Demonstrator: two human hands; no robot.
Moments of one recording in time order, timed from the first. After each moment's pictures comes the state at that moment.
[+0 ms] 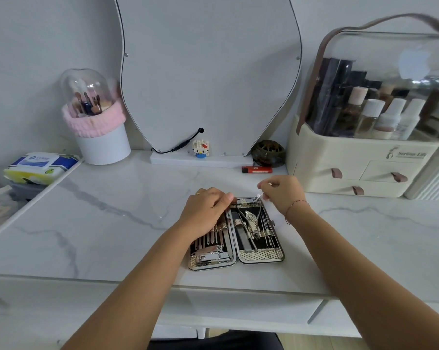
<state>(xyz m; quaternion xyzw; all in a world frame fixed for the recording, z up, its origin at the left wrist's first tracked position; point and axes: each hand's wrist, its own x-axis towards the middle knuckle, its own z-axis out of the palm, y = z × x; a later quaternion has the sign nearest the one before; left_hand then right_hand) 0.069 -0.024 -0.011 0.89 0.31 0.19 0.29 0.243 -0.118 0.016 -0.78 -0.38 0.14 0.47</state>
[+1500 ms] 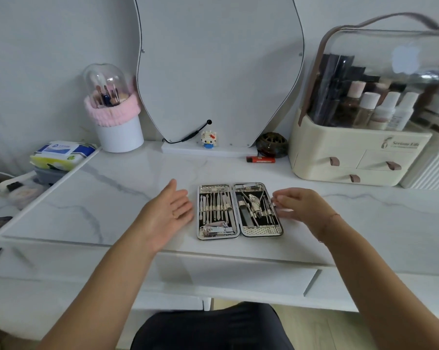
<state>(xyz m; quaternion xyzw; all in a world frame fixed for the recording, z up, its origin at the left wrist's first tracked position) -0.027 -0.064 0.014 0.40 0.36 0.31 0.78 0.217 -0.199 0.017 -0.68 -0.34 0.35 0.55</state>
